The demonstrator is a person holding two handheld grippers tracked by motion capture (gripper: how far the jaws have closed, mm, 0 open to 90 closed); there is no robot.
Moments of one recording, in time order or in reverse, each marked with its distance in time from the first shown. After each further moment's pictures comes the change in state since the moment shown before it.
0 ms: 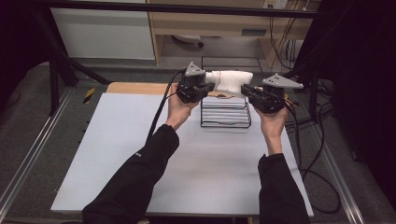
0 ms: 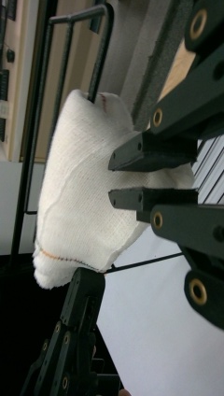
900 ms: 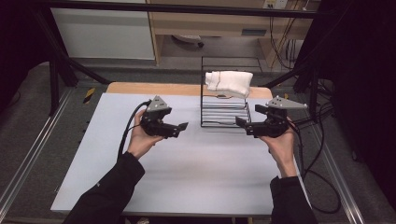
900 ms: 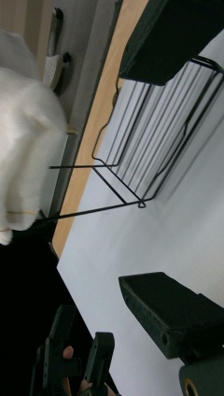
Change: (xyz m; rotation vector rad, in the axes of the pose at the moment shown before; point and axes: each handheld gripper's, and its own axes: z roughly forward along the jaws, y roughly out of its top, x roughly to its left) left arm 0.024 -0.110 -0.086 0.122 0.013 0.017; right arm 0.015 -0.046 -0.033 0.111 0.136 0.081
